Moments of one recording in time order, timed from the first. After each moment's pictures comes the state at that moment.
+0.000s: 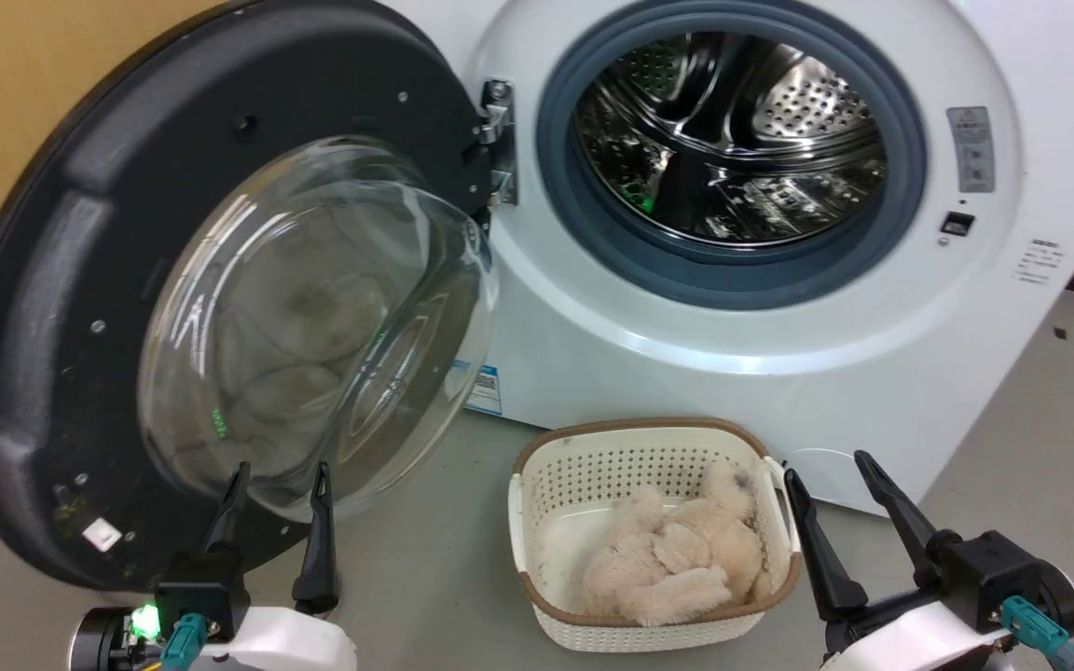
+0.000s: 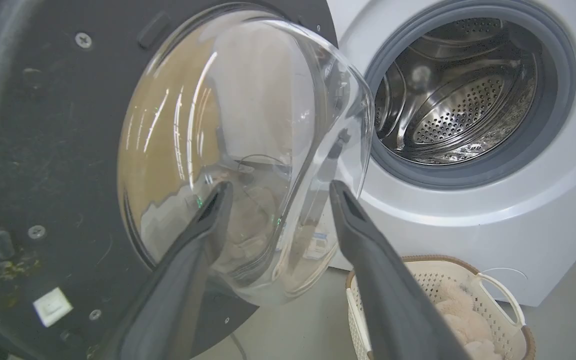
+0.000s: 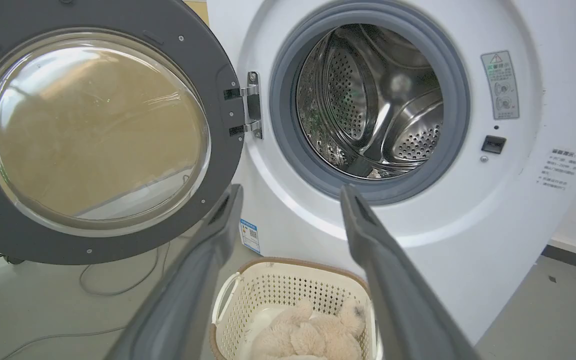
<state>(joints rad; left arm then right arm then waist) 0.03 0.05 0.01 0.01 -0.02 0.00 -0.14 0.02 -0.05 0.07 0.02 0.08 0.13 -0.14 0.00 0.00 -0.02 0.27</state>
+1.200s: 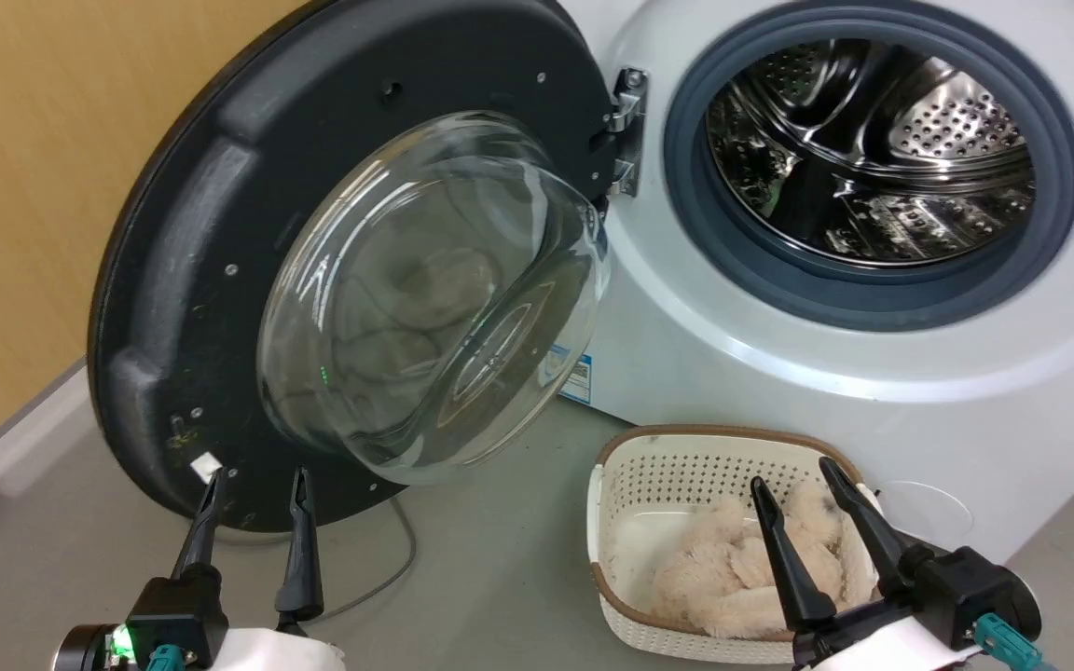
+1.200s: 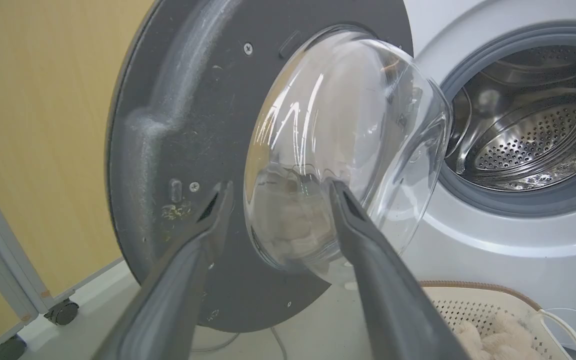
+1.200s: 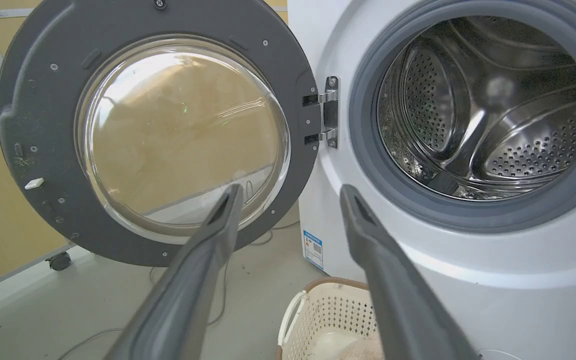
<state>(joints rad) 0.07 0.05 0.03 -0.02 -0.05 0.01 -0.21 0.01 -0.06 0.15 0.06 0.13 0.13 -0.21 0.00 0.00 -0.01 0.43</state>
